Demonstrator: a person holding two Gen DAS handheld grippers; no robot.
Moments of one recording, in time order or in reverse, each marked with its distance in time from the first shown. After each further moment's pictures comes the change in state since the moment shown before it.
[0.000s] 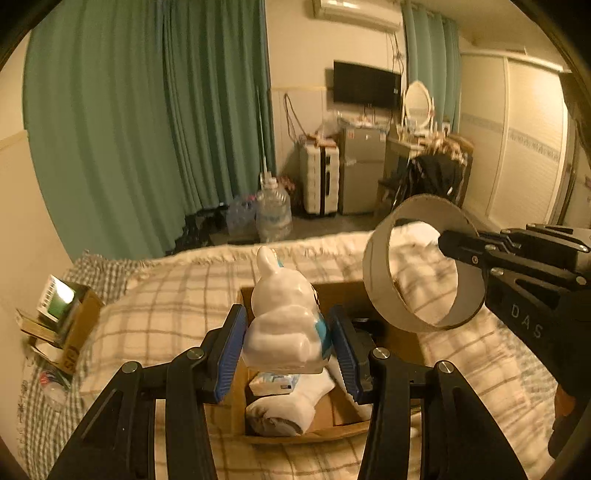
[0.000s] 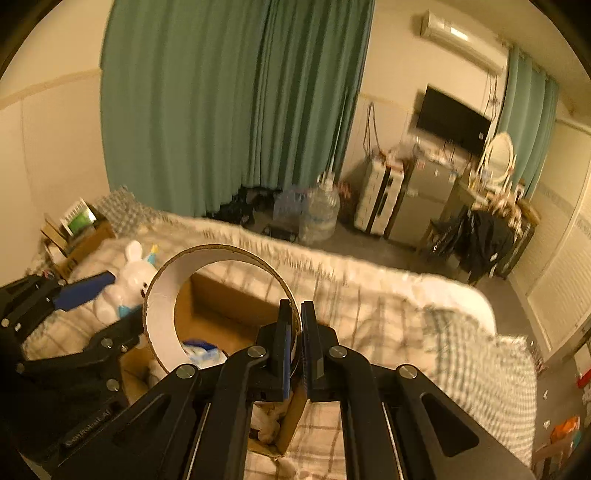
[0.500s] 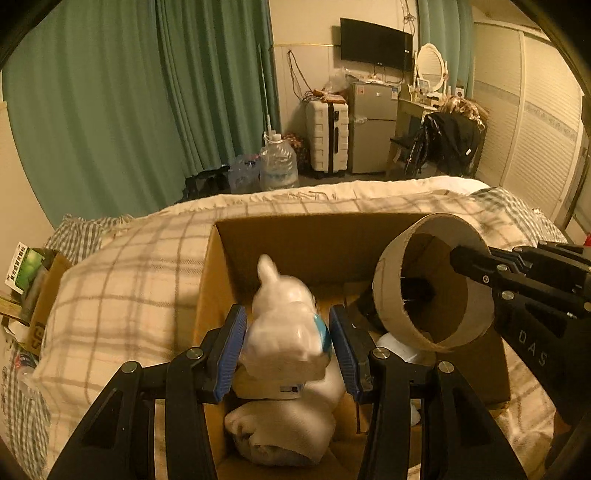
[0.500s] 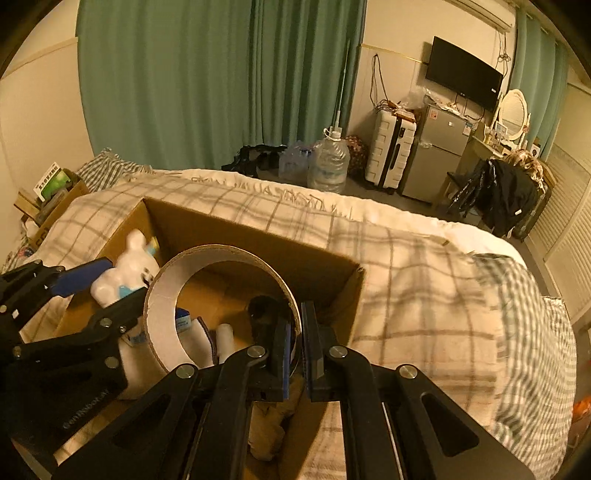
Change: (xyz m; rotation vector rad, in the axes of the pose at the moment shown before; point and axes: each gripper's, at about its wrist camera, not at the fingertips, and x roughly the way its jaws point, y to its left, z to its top) left arm 0.089 0.000 -0.042 -0.007 0.132 0.016; right arm 0.109 -0.009 -0.059 0.048 0.133 0.049
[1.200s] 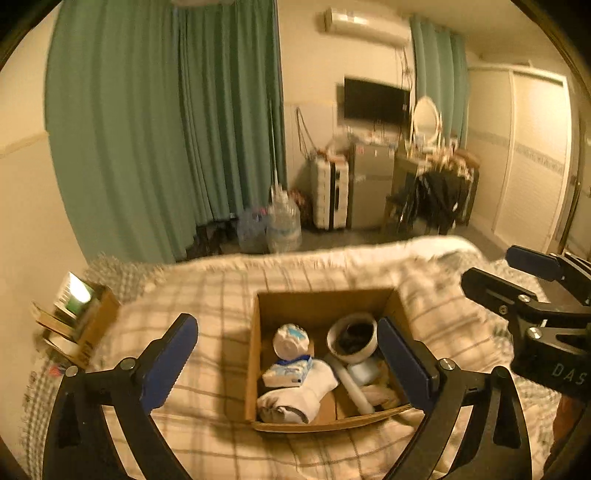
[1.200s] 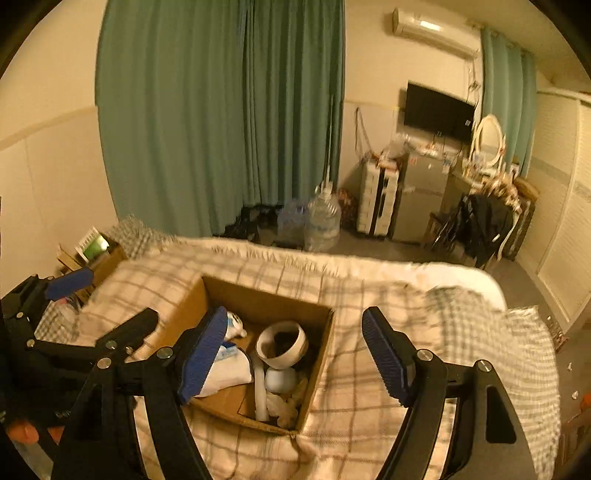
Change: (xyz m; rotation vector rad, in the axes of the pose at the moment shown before) left arm -0.172 0.018 0.020 -0.038 -0.227 0.008; right arm -0.182 0.008 0.009 0.065 -0.241 -0.016
